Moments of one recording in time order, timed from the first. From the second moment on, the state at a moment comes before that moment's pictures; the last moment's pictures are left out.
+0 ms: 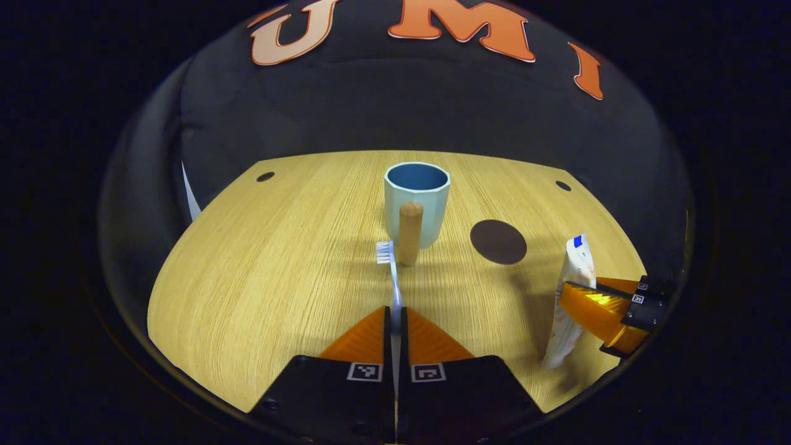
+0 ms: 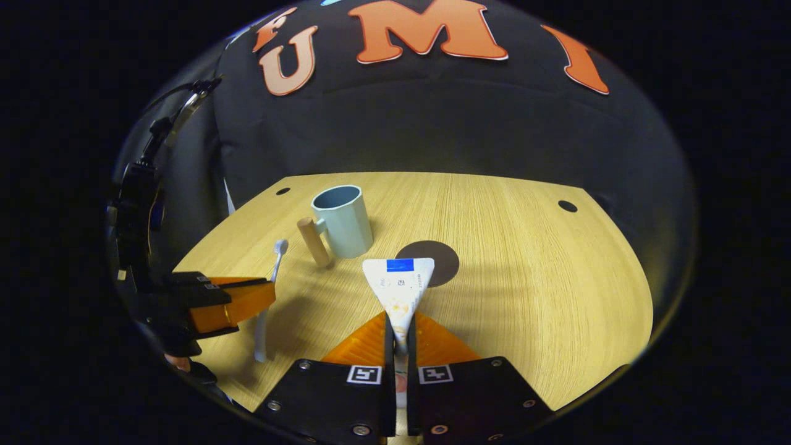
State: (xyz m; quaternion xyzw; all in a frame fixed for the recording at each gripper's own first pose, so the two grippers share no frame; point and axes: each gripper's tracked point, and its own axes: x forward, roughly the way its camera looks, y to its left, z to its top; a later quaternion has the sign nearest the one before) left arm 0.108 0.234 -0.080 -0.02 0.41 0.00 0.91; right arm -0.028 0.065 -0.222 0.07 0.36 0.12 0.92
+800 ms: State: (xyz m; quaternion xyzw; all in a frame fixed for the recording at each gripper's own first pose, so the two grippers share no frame) left arm 0.195 0.268 0.064 0.02 0.11 0.04 0.99; right arm 0.003 0.045 -0.137 0.05 0.22 0.11 0.97
